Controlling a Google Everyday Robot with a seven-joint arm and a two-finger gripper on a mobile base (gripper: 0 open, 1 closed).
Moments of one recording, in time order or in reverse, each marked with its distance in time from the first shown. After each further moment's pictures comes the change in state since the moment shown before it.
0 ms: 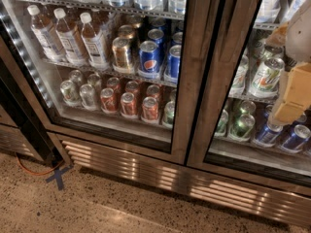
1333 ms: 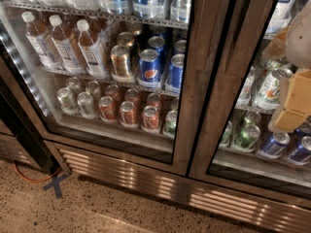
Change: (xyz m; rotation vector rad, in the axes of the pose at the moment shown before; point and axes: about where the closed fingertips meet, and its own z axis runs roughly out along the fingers) arm -0.002 0.014 -0.003 0.000 0.000 0.000
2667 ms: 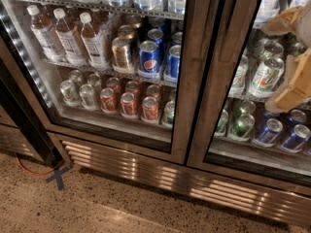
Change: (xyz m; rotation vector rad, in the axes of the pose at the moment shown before) arm -0.025 -0.021 -0.016 -0.003 -0.303 -0.012
